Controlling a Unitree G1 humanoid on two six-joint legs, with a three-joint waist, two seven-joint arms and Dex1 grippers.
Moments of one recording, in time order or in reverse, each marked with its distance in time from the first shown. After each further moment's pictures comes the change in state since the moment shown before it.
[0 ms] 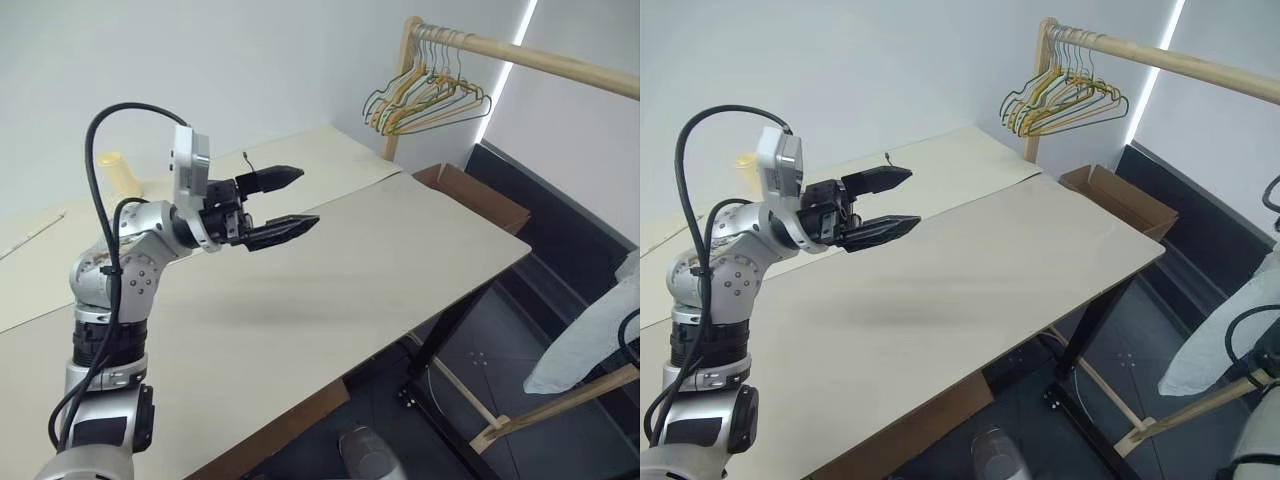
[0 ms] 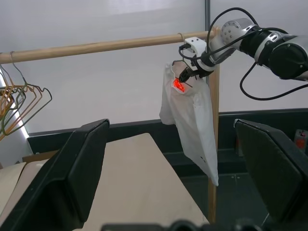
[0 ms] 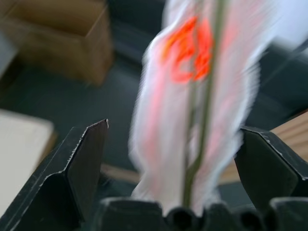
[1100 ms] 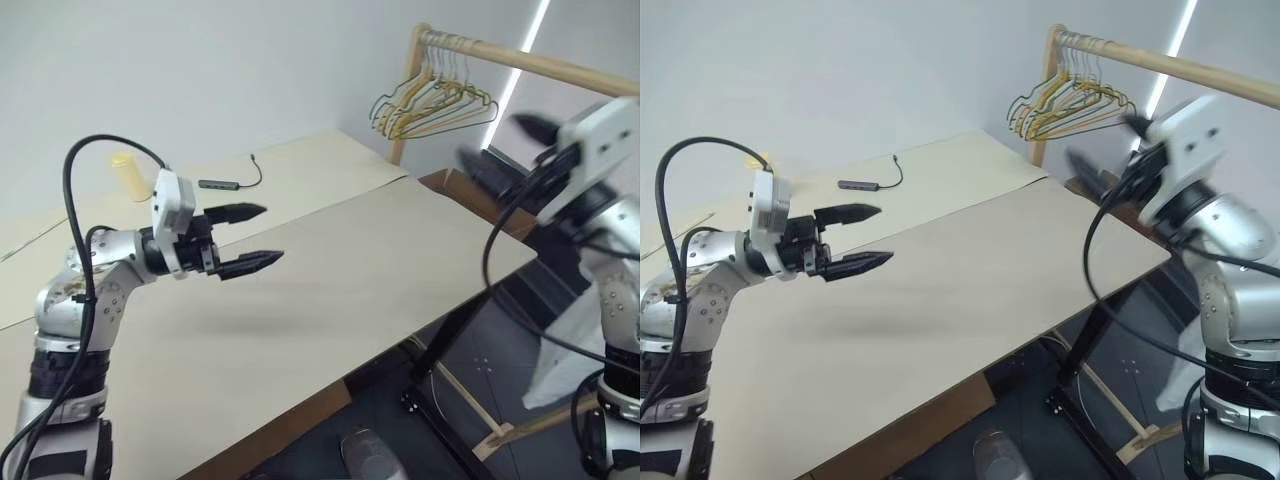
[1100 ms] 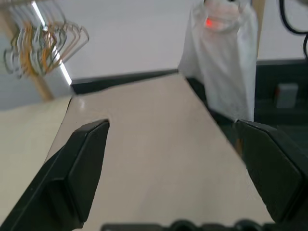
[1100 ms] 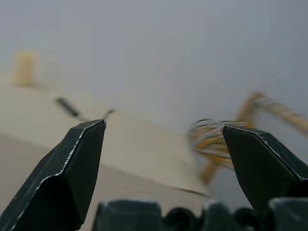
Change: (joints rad) left arm 0.278 0.227 0.019 -0.058 0.125 -0.119 -0.041; right arm 0.626 0.273 0.190 -1.220 0.415 -0.519 0.730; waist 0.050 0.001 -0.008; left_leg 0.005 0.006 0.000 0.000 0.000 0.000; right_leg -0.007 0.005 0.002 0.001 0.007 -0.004
